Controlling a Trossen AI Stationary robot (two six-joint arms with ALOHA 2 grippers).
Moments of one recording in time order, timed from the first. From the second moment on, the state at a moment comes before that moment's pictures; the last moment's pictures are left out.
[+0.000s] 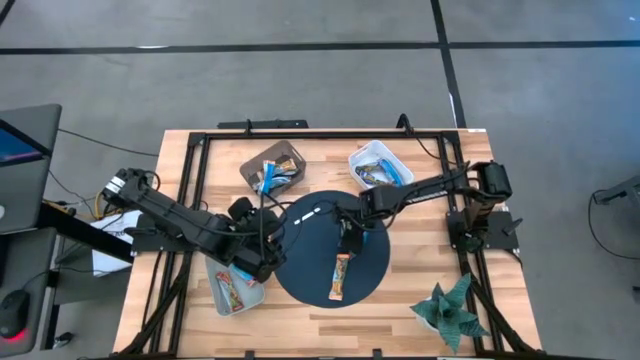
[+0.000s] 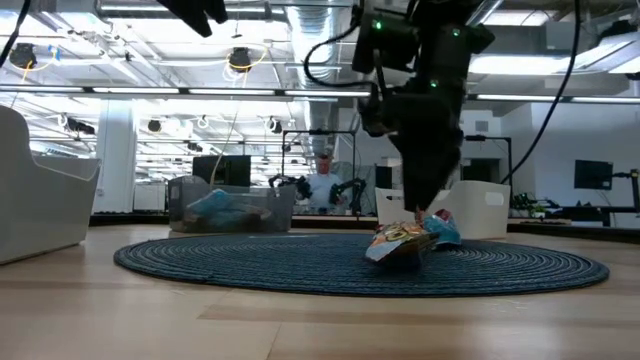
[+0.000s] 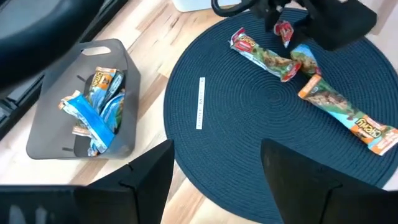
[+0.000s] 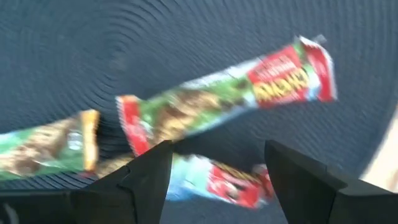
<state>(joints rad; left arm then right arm) -0.47 1.55 1.48 -1.23 -0.67 -0.97 0.04 1.81 1.19 -0.74 0.01 0.44</state>
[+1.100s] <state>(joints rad) -0.47 1.56 1.48 -1.22 -0.67 -0.97 0.04 1.82 1.19 -0.68 0.11 0.22</state>
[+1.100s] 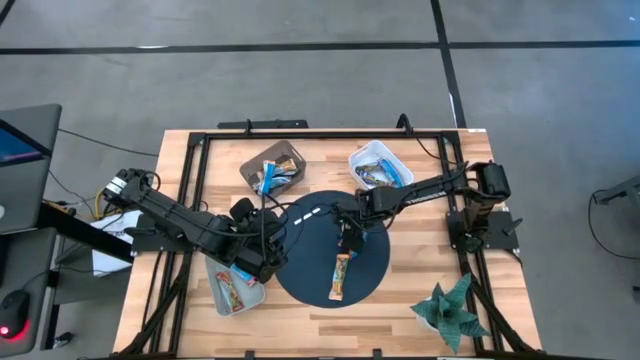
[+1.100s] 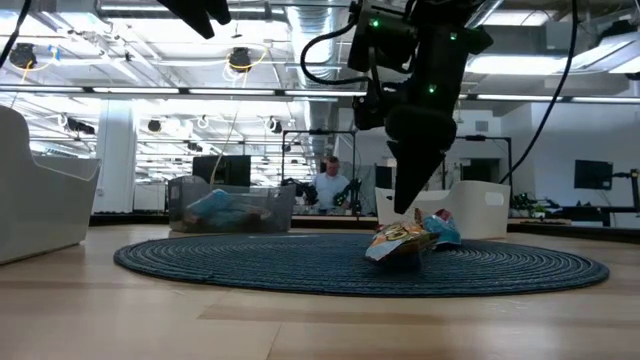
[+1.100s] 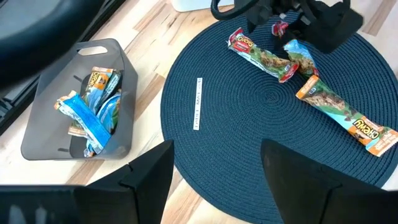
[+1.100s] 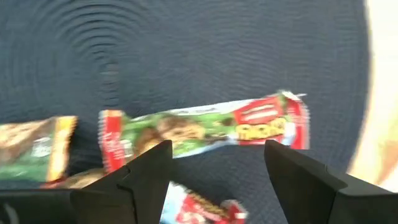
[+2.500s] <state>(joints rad) -0.49 1.56 1.48 -1.22 -0.69 -0.98 0.13 1.90 1.19 -0.88 -0.03 -0.07</state>
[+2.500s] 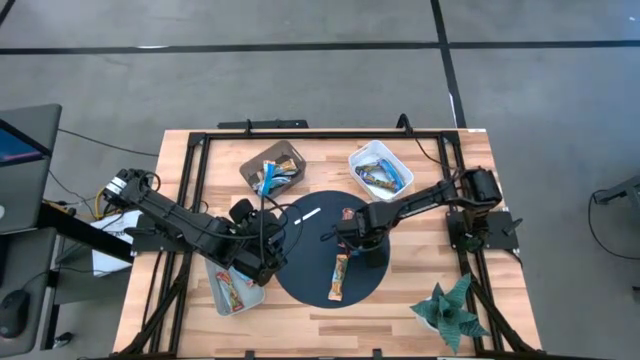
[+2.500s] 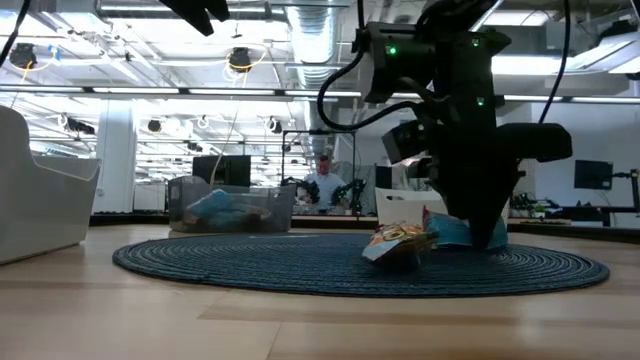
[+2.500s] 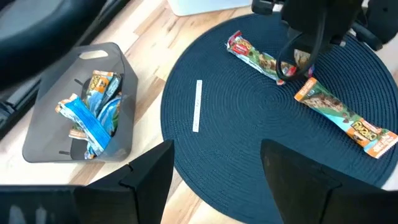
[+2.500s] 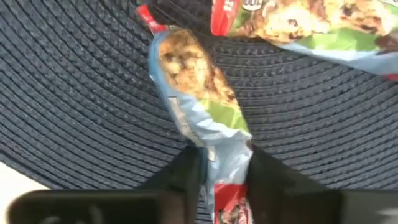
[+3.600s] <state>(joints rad) -0.49 1.56 1.48 -1.30 -0.67 -1.01 0.13 2.16 1.72 -0.50 -0.18 -0.08</state>
